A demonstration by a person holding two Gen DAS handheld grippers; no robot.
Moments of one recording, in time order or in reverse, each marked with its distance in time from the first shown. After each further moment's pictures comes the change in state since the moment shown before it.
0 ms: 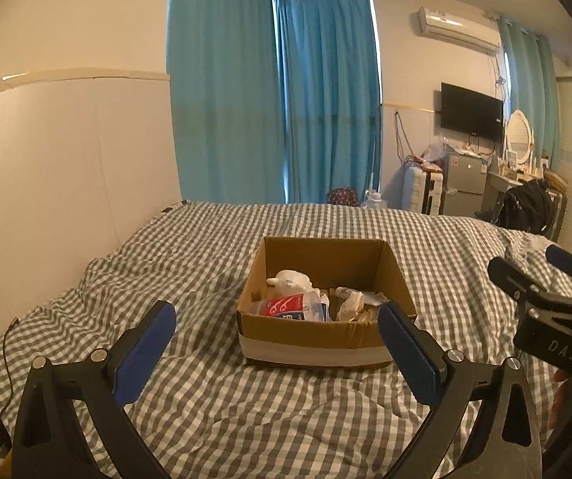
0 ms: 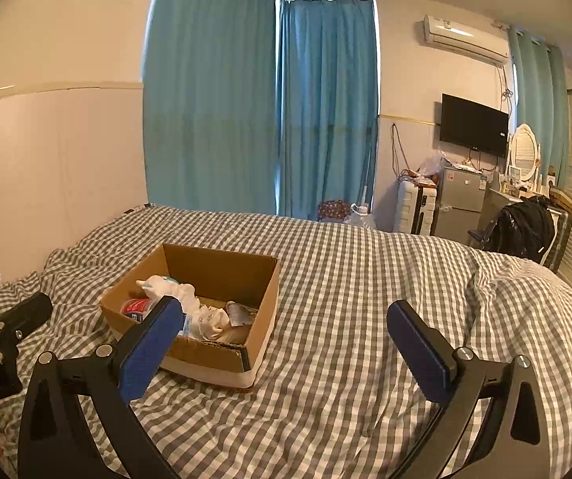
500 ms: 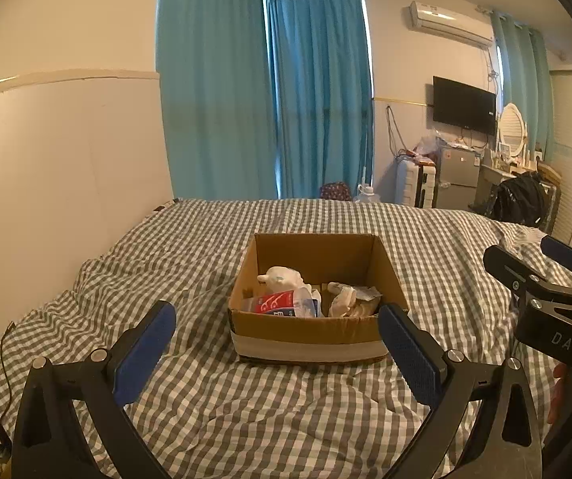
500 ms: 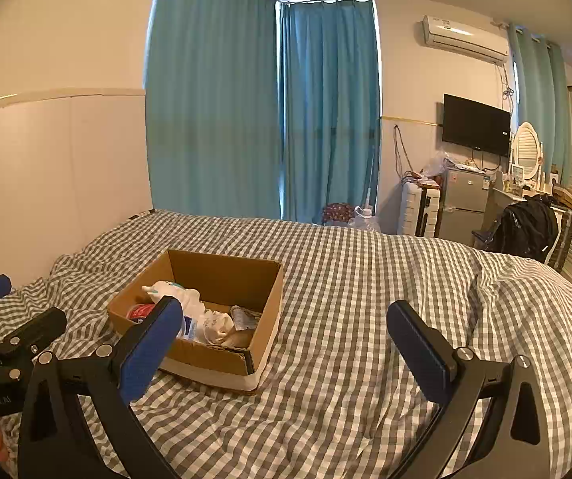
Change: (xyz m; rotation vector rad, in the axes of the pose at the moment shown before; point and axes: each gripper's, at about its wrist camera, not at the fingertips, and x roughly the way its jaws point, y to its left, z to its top) left arm 0.000 -0.004 0.003 0.020 0.015 -0.023; right arm -0.002 -0.002 0.001 0.015 -0.012 0.021
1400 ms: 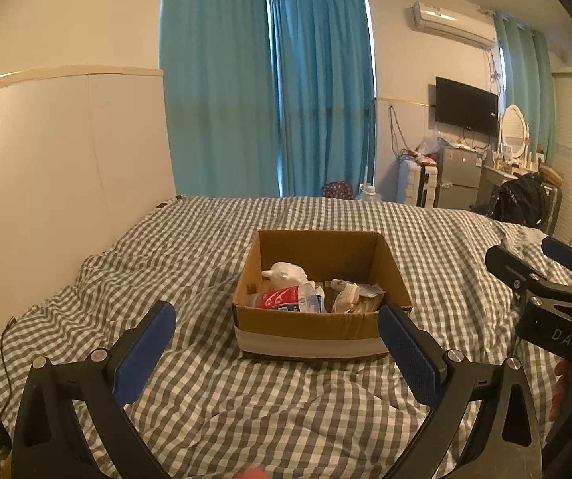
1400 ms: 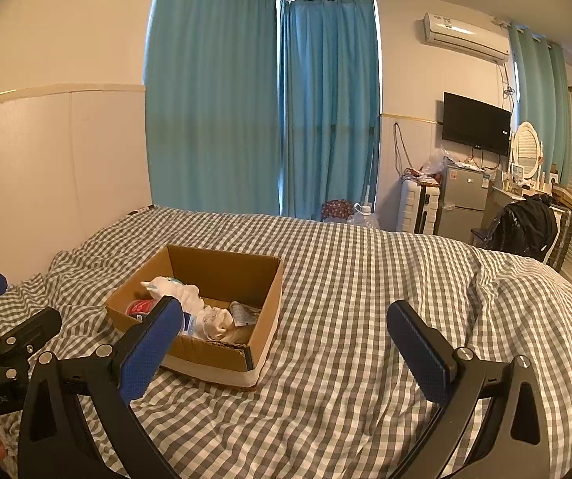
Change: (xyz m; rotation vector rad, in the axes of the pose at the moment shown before) left arm -0.003 0.005 -0.004 -0.014 0.004 0.008; right arm 0.001 0.004 -0.001 -0.005 0.014 -0.008
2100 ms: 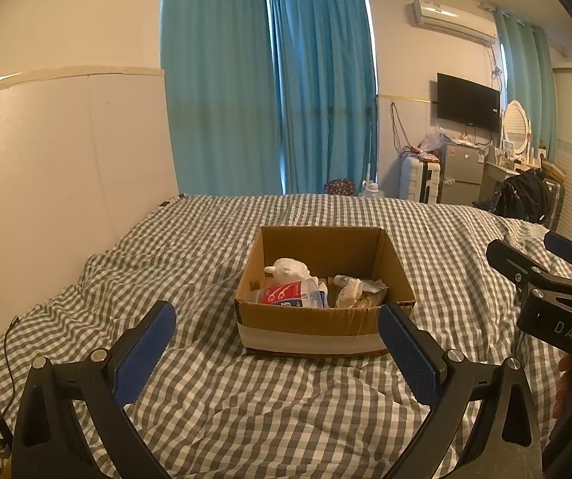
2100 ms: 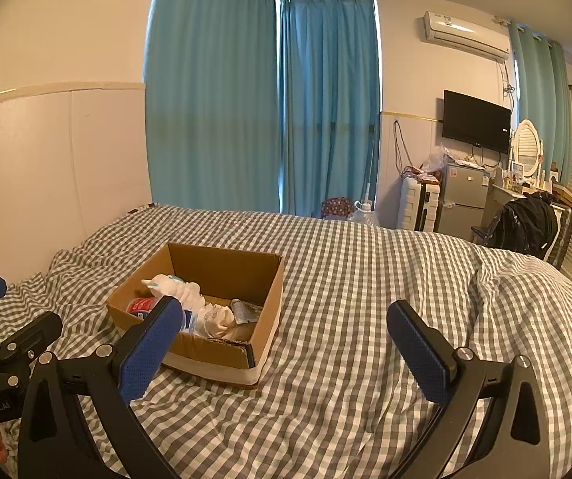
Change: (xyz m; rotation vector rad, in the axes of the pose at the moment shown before) left arm 0.000 -0.002 -0.002 0.013 0.010 0.010; right arm 0.003 0.003 -0.003 0.003 0.006 -0.001
